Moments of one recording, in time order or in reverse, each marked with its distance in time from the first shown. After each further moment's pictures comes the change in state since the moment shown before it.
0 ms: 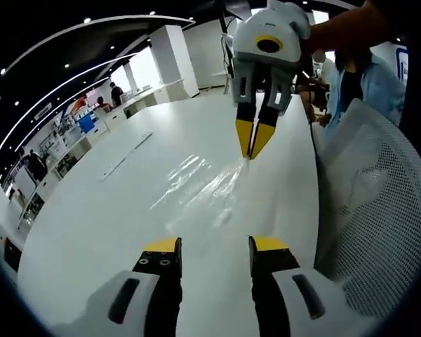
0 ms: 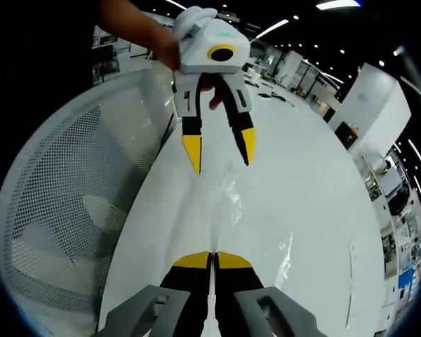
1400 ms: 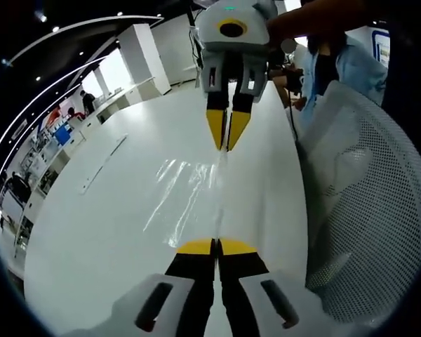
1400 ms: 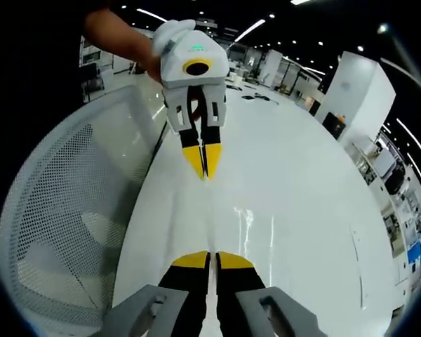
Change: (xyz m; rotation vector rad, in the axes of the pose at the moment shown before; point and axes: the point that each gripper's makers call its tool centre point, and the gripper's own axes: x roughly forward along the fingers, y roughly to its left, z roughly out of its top) left arm 0.010 -0.018 -0.001 0.105 0.053 -0.128; right arm -0.004 0.000 -0.004 0.165 -0.051 -0.025
